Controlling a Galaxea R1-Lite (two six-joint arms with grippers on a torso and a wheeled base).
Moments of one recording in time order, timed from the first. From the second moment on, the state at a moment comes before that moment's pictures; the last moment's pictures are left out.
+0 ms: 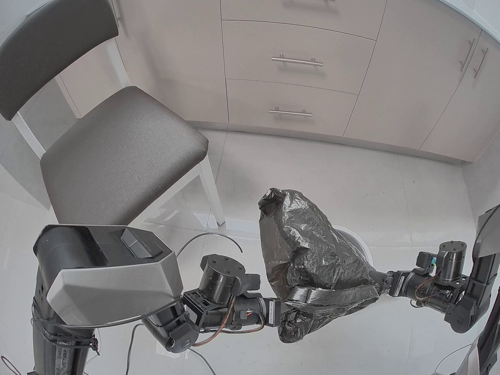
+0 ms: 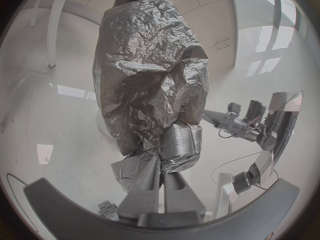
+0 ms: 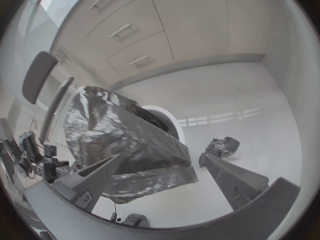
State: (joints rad) left arm -0.75 2.37 -0.74 -1.11 -0.41 -0.57; right arm 0.15 2.10 -0.03 -1.55 0.10 0.31
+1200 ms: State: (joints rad) left arm -0.76 2.38 -0.74 -1.12 -0.41 -0.54; right arm 0.61 2.00 -1.20 -0.54 -0.26 0.26
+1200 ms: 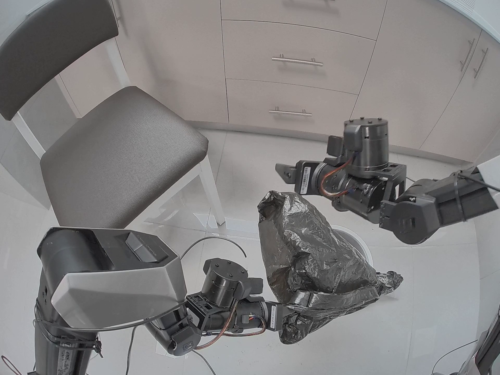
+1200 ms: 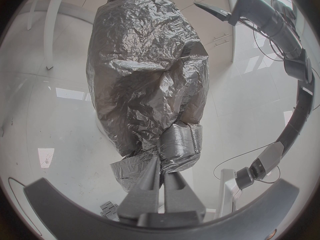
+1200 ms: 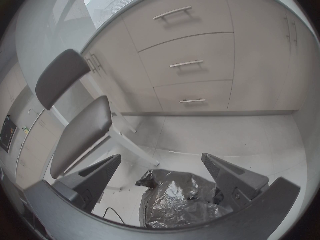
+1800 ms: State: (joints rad) left arm -0.76 2.39 -0.73 -1.14 -0.41 -0.54; right arm 0.63 2.14 -1.20 -0.54 -0.28 0.27
